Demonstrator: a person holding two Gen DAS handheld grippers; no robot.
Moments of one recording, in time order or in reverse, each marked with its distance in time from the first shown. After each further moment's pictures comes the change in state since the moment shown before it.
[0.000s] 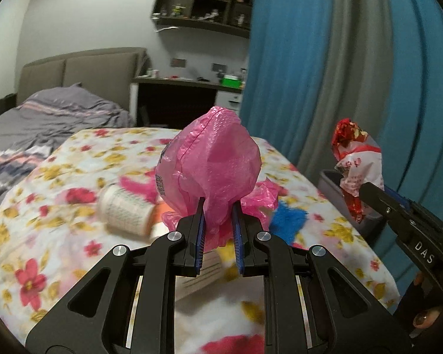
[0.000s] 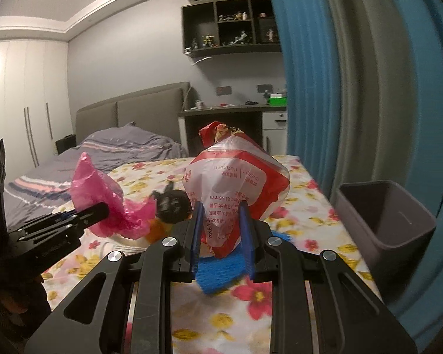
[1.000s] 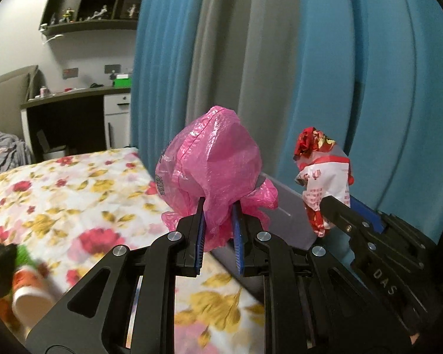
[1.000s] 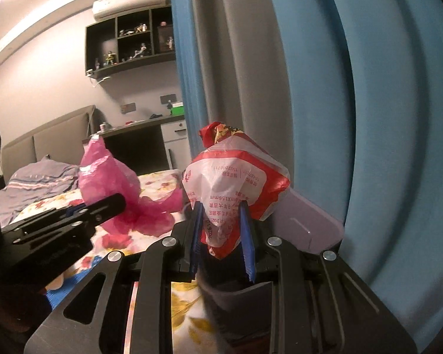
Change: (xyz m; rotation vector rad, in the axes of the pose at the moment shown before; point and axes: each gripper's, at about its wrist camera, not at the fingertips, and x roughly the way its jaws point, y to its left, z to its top) left arm 0.158 -0.249 0.036 0.211 0.038 -0.370; right arm 0.010 -0.222 -0.005 0.180 -0.047 -0.357
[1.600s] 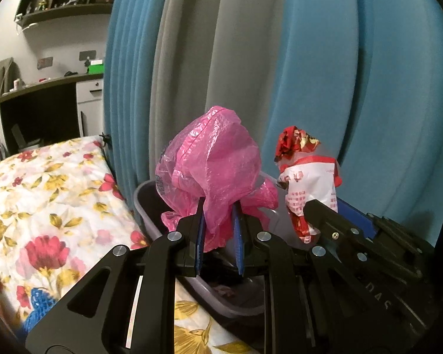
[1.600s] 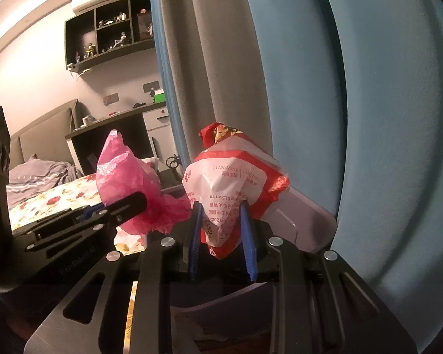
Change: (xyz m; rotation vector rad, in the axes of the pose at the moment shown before) left arm 0.080 -0.022 -0.008 0.014 0.081 -0.093; right arm 0.047 -0.031 0.003 0.049 0.077 -0.047
